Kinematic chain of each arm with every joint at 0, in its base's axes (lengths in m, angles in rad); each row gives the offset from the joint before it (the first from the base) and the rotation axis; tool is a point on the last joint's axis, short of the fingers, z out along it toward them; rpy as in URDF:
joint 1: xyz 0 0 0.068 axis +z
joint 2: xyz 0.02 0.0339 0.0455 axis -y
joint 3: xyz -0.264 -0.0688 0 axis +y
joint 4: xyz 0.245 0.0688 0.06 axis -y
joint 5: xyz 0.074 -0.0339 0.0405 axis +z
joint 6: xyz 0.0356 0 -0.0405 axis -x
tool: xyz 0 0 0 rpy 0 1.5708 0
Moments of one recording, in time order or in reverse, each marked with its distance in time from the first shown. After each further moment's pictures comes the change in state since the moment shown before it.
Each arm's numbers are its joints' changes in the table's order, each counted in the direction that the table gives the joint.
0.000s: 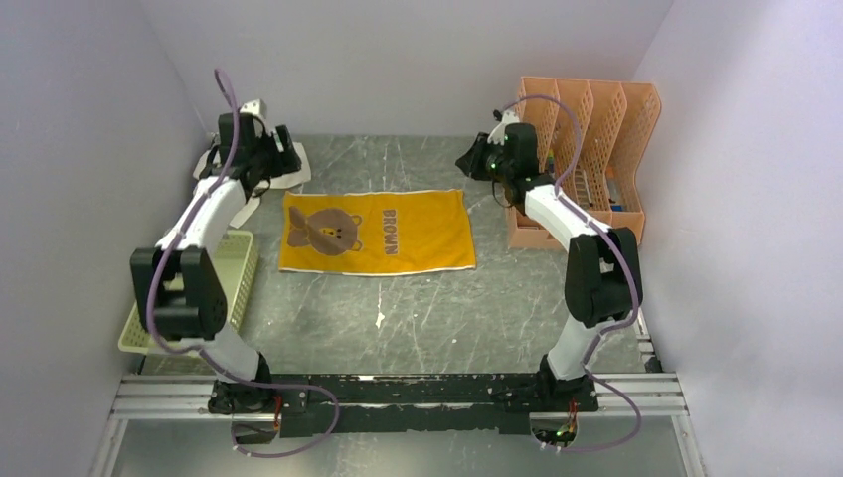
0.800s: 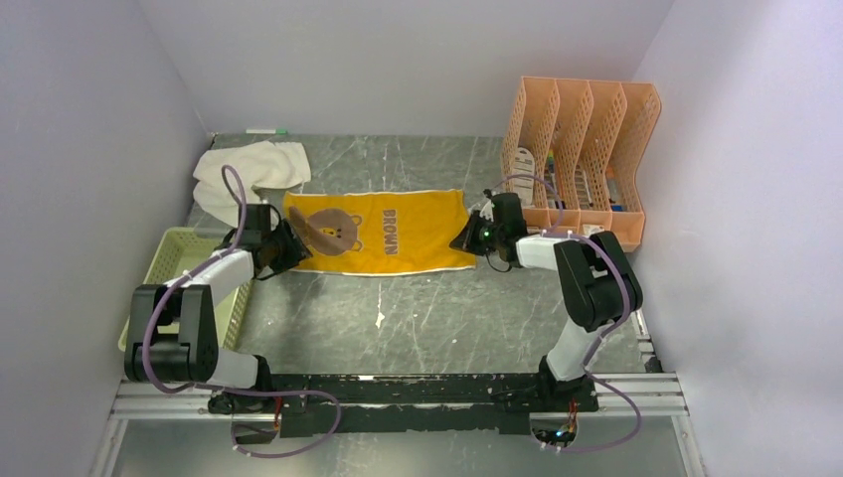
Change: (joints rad) left arm -0.015 0.325 0.750 0.120 -0.139 0.319; right arm 0.058 0.055 0.556 0.191 0.114 -0.211
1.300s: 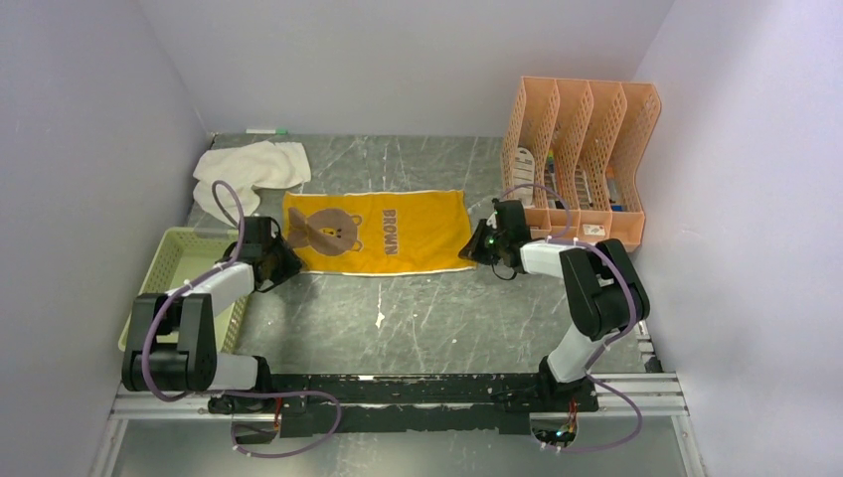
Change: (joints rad) left arm 0.000 0.025 0.122 0.062 0.096 0.114; right arm -0.005 0.066 0.065 -0.106 -0.120 -0.022
